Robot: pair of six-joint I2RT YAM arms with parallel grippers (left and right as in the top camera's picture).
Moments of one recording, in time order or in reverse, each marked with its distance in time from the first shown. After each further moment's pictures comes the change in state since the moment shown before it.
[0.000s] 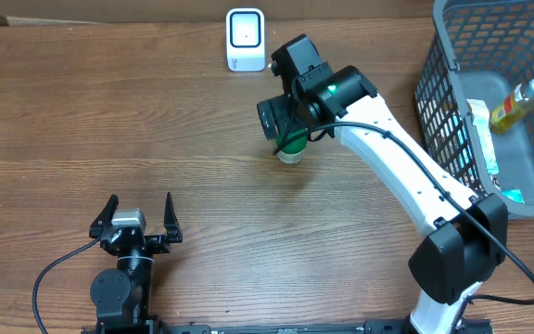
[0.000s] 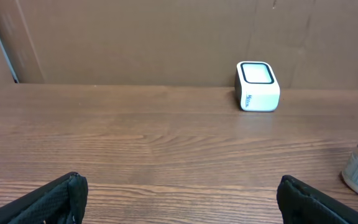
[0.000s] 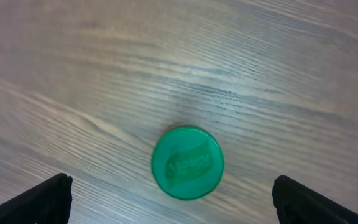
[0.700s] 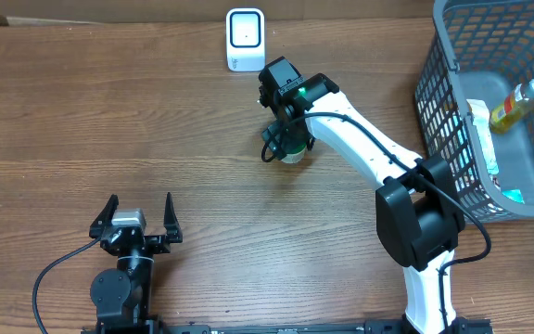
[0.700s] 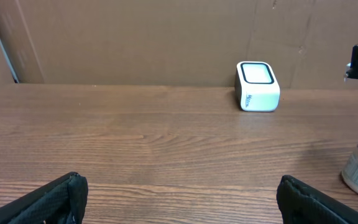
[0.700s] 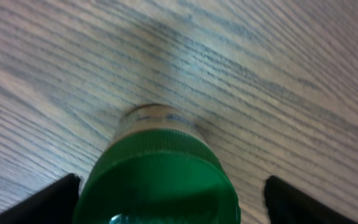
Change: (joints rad) left arm 0.000 0.000 0.000 0.000 0.000 0.000; right arm 0.000 0.216 -0.002 -0.005 0.069 -0.196
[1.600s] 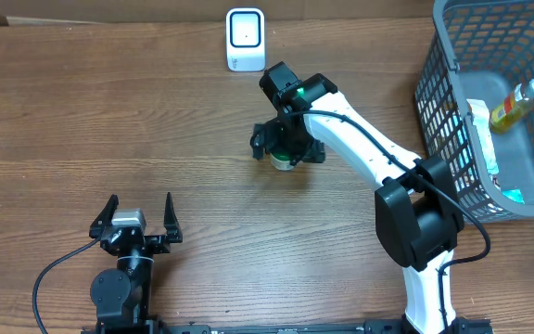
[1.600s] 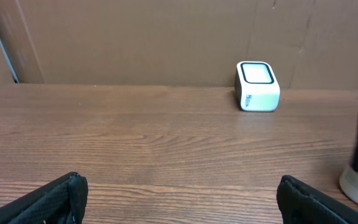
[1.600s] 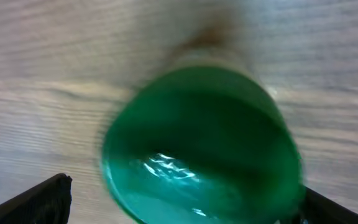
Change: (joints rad) left arm 0.000 0.000 0.000 0.000 0.000 0.000; right arm 0.003 0.002 0.008 -0.132 -0.253 0.619
